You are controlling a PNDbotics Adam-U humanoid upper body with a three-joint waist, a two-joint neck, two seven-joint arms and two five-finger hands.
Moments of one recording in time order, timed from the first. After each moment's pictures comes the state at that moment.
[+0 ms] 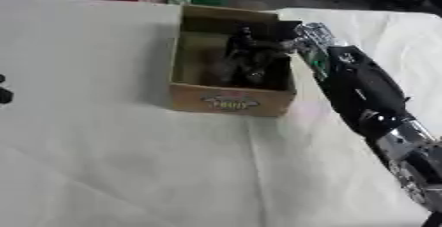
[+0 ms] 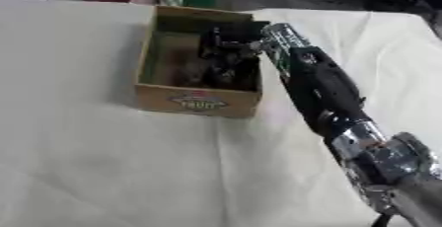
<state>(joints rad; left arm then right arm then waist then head) -0.33 0.35 0.02 -1.87 0.19 0.09 -0.35 -1.00 -0.42 0.10 -0.77 1.07 -0.84 0.32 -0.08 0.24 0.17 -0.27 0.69</state>
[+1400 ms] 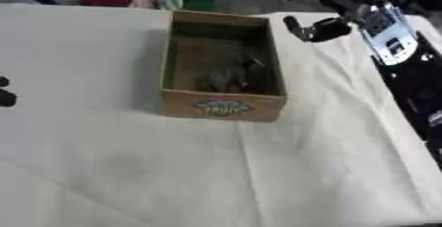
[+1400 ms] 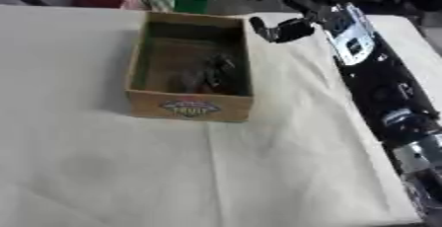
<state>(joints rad) -0.32 0.35 0.03 -1.87 0.19 0.09 -0.34 -0.82 -0.65 -0.01 -1.05 0.25 -0.73 0.40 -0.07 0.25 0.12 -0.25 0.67</state>
